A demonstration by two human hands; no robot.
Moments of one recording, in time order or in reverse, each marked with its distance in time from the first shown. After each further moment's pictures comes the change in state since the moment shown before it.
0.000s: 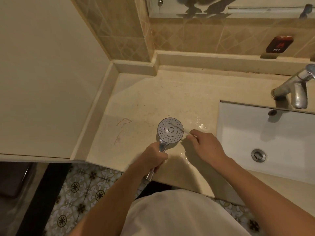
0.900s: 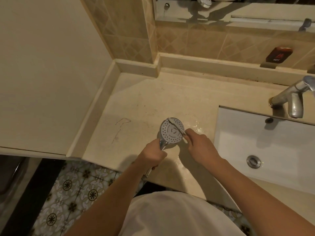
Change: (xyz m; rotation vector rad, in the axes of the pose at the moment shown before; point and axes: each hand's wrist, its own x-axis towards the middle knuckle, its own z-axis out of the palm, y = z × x) left_hand 0.020 0.007 0.001 0.247 0.069 -0.060; right_hand 0.006 -0.015 0.003 -0.017 -0.060 -0.083
